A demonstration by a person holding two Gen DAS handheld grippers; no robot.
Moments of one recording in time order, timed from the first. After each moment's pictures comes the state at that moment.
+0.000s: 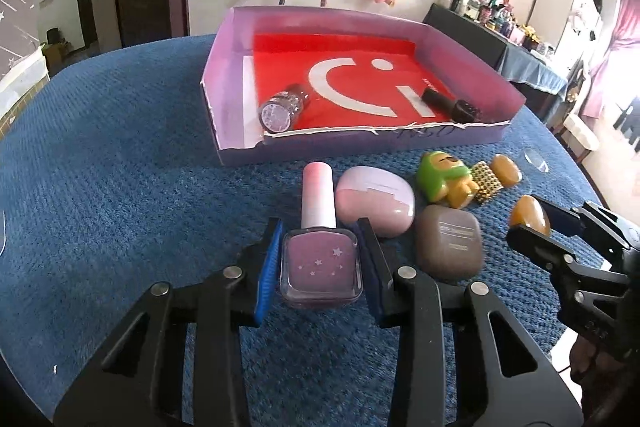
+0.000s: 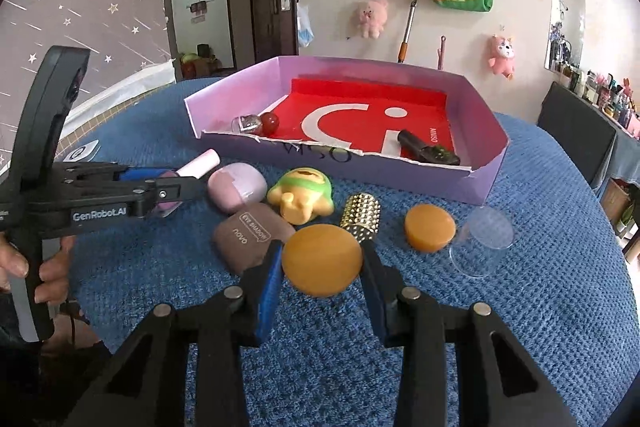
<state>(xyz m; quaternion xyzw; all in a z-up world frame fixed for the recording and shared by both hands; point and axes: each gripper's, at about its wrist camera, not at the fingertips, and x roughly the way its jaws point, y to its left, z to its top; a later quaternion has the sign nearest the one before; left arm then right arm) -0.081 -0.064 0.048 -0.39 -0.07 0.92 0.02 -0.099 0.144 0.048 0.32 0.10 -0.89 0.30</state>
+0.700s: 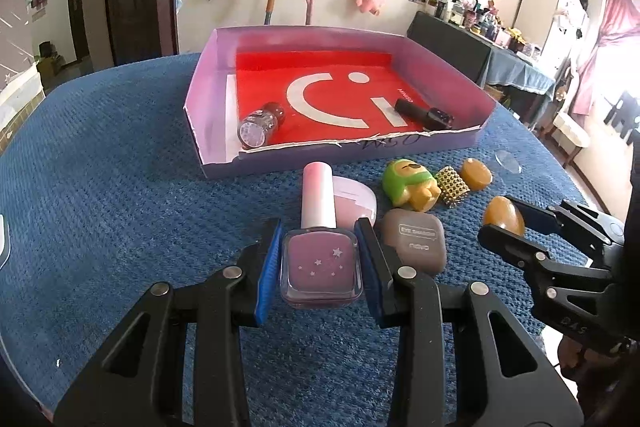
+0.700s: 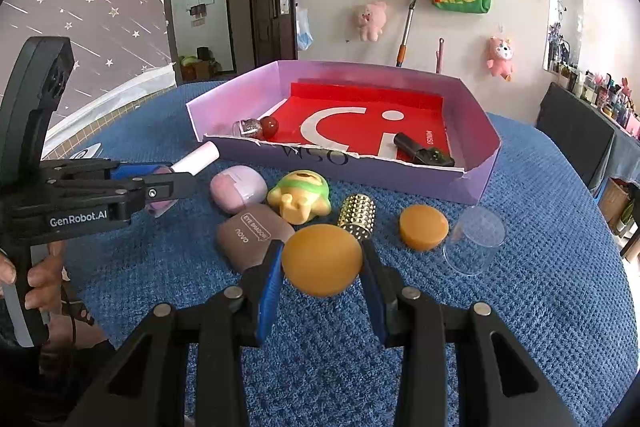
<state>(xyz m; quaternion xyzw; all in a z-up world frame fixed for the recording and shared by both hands) -0.072 -0.049 0.065 -0.37 -0.06 0.93 0.04 -0.096 0.148 0.052 0.32 0.10 -0.89 0.30</state>
